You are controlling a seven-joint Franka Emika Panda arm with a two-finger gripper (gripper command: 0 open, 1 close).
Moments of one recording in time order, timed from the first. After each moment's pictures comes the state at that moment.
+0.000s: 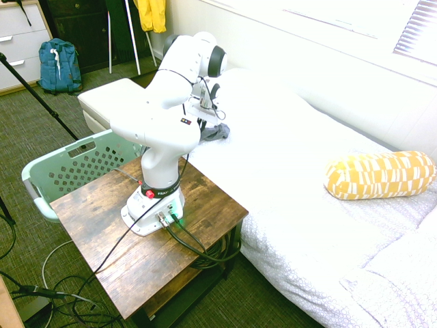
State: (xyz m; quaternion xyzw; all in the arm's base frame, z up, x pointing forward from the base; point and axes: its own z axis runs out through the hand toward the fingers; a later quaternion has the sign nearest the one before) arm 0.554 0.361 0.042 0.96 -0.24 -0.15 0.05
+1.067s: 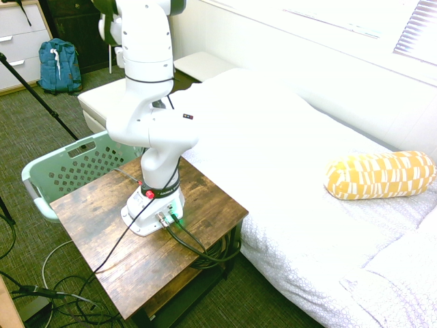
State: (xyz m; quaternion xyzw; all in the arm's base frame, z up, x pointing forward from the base) arm 0.185 0.469 0.341 1.00 -0.04 0.01 0.04
